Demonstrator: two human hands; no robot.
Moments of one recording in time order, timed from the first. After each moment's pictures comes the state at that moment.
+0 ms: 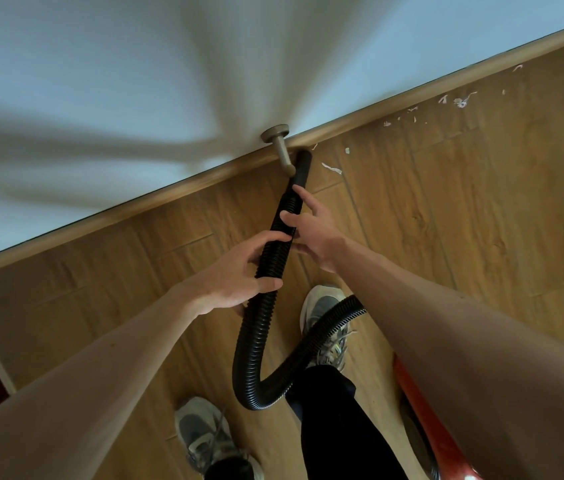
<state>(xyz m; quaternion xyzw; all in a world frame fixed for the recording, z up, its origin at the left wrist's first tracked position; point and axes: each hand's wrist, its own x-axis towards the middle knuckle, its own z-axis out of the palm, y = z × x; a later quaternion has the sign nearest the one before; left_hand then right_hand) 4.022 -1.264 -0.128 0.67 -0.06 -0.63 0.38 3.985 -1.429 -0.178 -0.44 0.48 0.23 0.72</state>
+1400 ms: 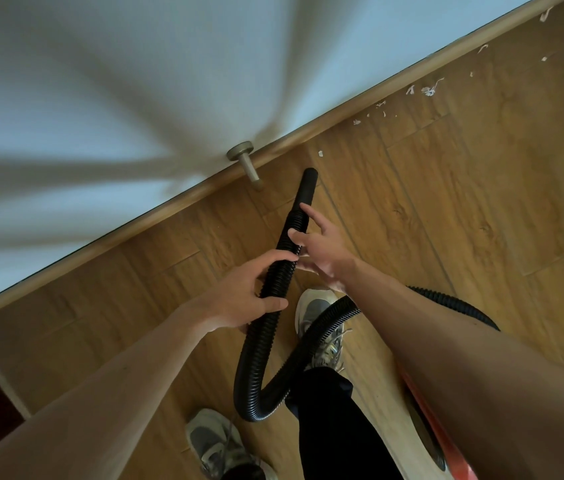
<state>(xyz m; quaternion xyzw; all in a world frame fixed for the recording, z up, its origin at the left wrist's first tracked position) 4.014 -1.302 -0.123 0.66 -0.12 -0.67 0.33 3.952 -1.464 -0.170 -0.38 0.53 0.18 0.73</state>
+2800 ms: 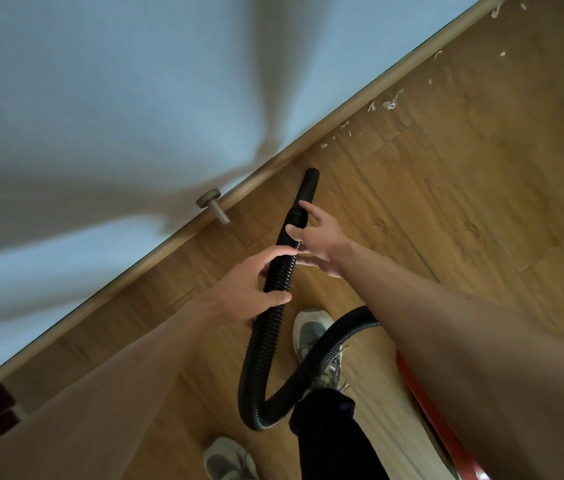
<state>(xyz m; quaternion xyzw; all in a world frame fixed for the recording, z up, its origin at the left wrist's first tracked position) 4.044 -1.382 -0.118 0.70 -0.22 -0.64 0.24 3.978 -1.536 -0.159 -0.35 0.56 0.19 0.73</state>
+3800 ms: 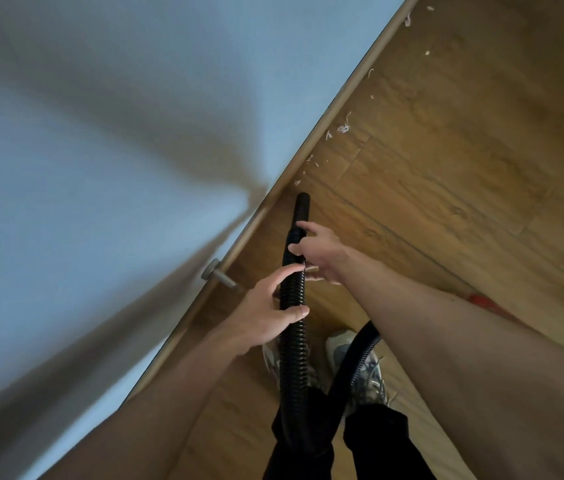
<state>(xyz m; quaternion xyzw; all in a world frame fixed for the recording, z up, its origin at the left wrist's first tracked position) 4.081 -1.432 -0.097 0.69 -0.22 -0.66 0.21 4.005 -1.569 -0.150 -0.32 0.61 0.16 0.70</state>
